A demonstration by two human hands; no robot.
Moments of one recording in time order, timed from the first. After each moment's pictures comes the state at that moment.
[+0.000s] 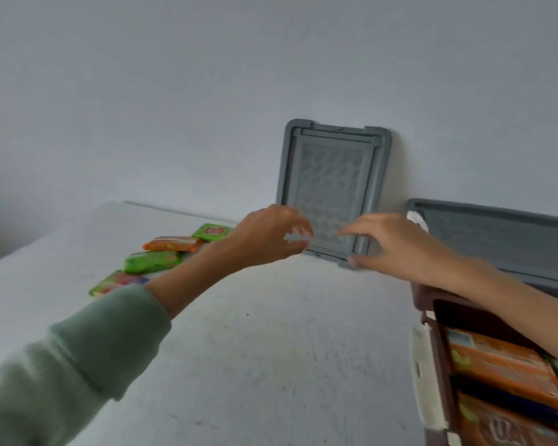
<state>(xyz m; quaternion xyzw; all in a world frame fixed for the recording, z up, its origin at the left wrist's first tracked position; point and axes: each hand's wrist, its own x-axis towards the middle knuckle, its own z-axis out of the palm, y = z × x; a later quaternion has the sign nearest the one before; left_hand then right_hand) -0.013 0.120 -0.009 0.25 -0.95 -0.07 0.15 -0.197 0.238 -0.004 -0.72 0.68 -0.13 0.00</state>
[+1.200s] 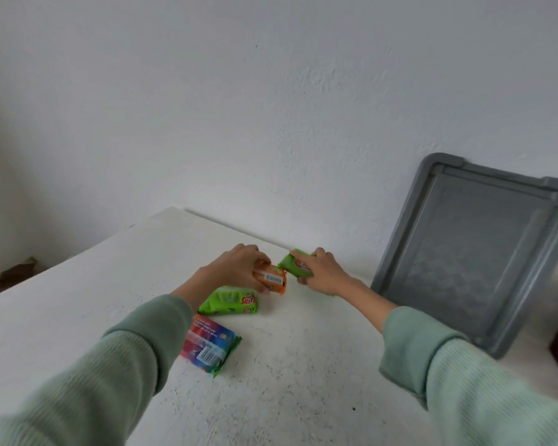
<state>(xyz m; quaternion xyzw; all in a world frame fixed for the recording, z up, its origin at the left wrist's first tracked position) 0.141 -0.131 -0.119 0.42 -0.90 -0.14 0.02 -0.052 -0.080 -0.126 -0.70 0.70 -0.02 0.12</state>
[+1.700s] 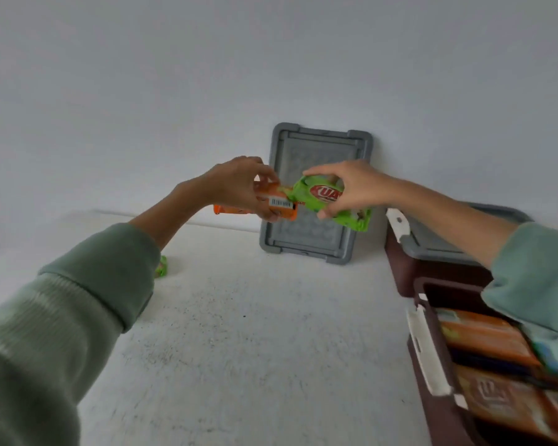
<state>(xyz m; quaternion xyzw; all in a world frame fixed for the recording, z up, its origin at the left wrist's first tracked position) 0.015 0.040 0.038 0.23 -0.96 -0.05 0.12 -0.160 0.172 0.055 -0.67 0.73 -0.11 0.05</state>
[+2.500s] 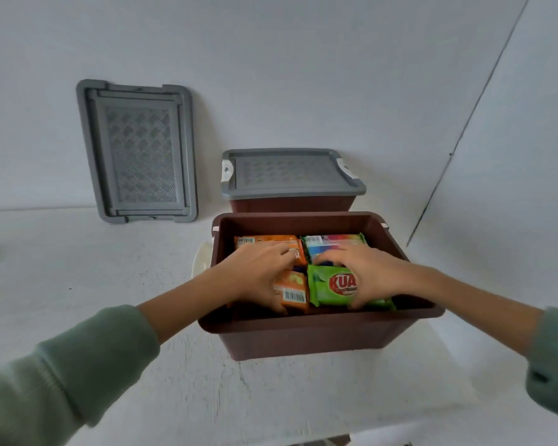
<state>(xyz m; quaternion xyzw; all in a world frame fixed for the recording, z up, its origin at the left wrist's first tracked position) -0.153 0.341 -0.065 0.00 -1.00 0.07 -0.04 -0.284 0.492 -0.054 -0.58 0.80 0.04 0.13</state>
